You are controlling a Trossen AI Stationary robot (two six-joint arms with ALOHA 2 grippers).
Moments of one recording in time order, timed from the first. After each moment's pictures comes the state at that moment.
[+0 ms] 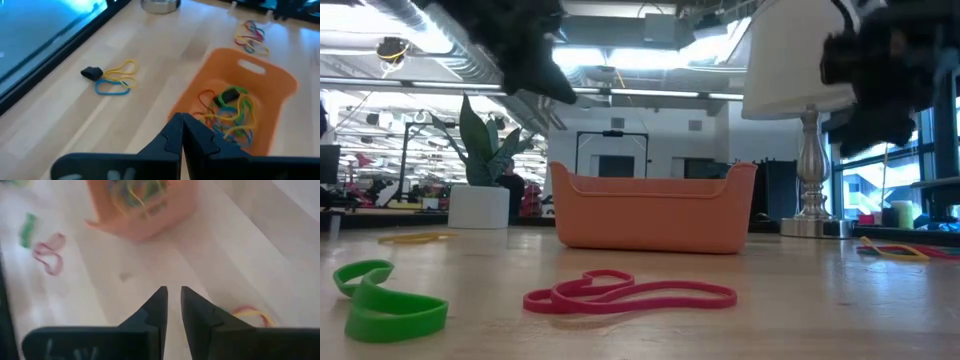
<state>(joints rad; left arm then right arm) -0.01 1.14 0.78 -0.28 -0.35 -0.33 0.29 0.98 0.58 -0.52 0.20 0.86</state>
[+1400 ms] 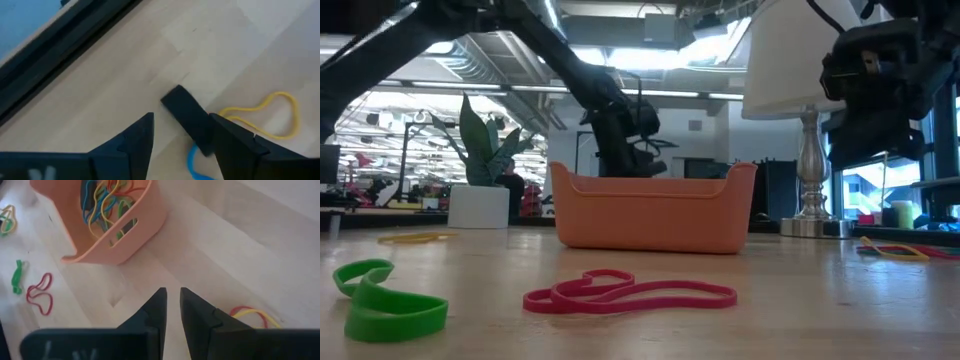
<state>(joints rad) 0.59 2.20 1.68 -0.63 0.02 -0.27 0.29 0.97 0.52 -0.45 0.30 1.07</state>
